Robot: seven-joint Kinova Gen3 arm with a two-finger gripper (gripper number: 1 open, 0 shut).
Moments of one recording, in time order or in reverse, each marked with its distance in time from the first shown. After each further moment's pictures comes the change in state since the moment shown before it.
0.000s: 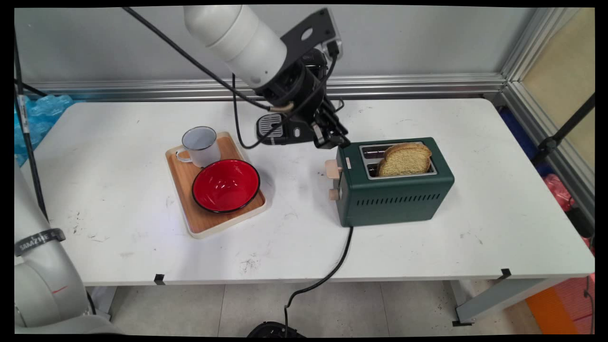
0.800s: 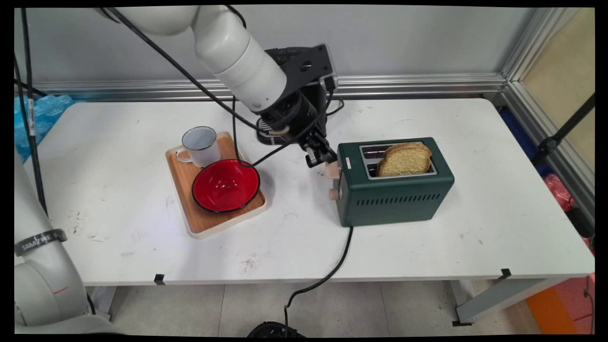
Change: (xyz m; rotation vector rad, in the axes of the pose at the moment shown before) arm -0.021 0.003 0.029 -0.010 -0.084 -0.006
